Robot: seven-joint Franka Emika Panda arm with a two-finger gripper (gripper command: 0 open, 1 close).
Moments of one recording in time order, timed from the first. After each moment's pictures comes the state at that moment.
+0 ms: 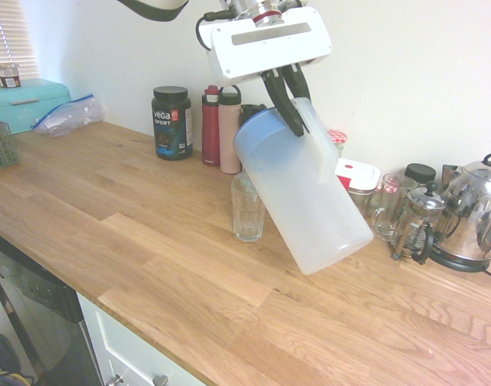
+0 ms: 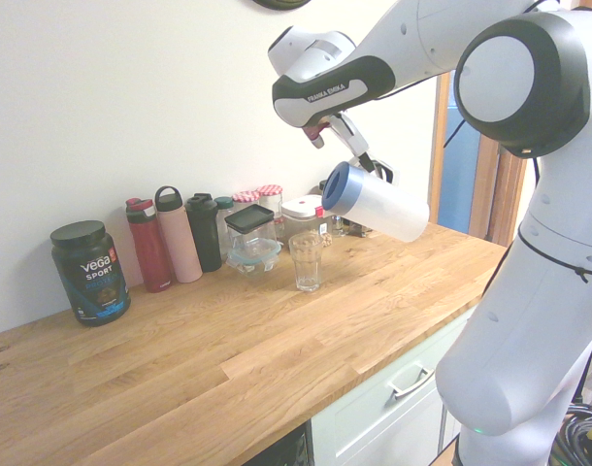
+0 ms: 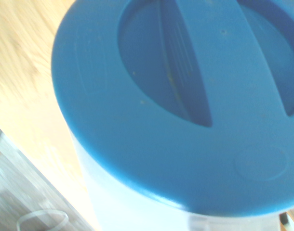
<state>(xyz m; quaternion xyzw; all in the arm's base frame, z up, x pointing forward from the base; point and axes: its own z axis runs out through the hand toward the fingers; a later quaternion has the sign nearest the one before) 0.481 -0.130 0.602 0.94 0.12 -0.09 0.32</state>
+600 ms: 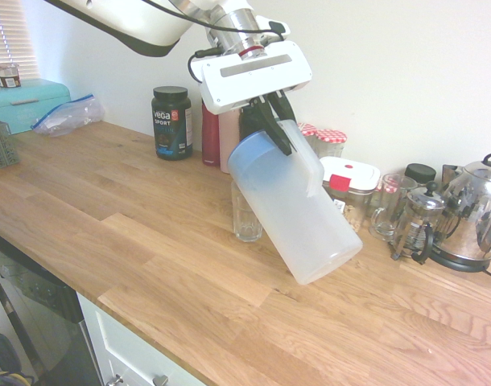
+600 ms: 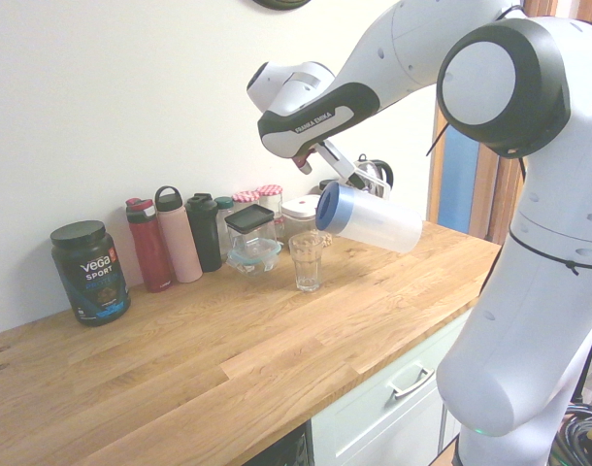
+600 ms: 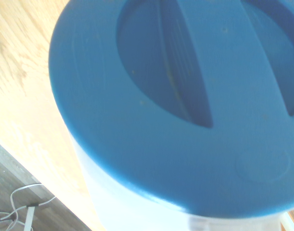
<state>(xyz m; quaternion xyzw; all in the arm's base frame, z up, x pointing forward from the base) 0.499 -0.103 0.556 0.92 0.13 -0.12 0.35</state>
